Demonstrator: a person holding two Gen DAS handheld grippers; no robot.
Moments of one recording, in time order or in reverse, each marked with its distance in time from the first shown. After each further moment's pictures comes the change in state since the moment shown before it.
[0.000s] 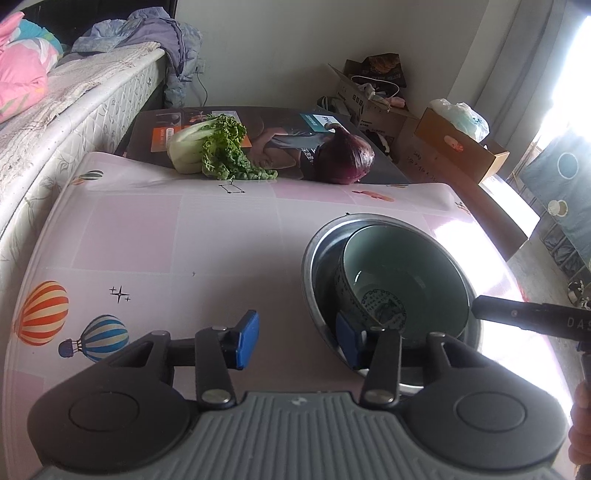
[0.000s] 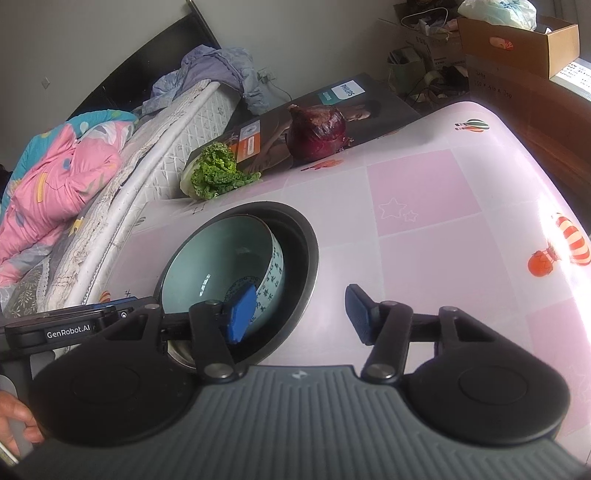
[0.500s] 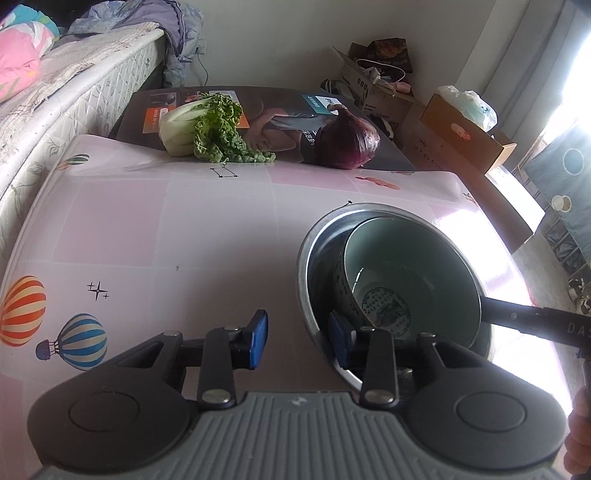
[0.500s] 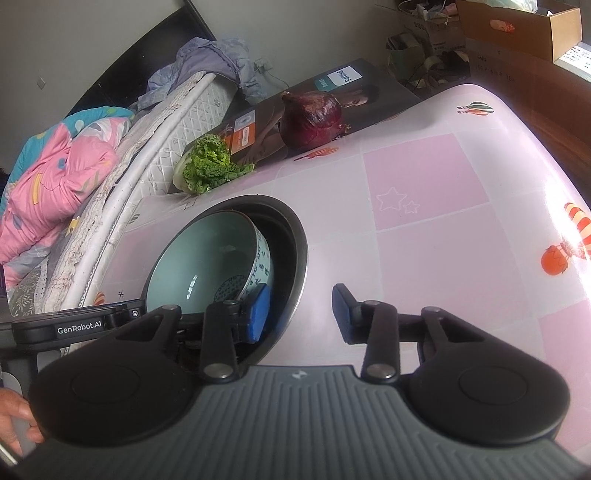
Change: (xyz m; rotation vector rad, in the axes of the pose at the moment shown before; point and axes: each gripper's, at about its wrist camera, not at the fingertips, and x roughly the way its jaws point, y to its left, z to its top) left arm 0.024 -0.003 0.009 -0.018 0.059 0.000; right arm 0.018 -0.011 0.001 0.029 0.028 0.017
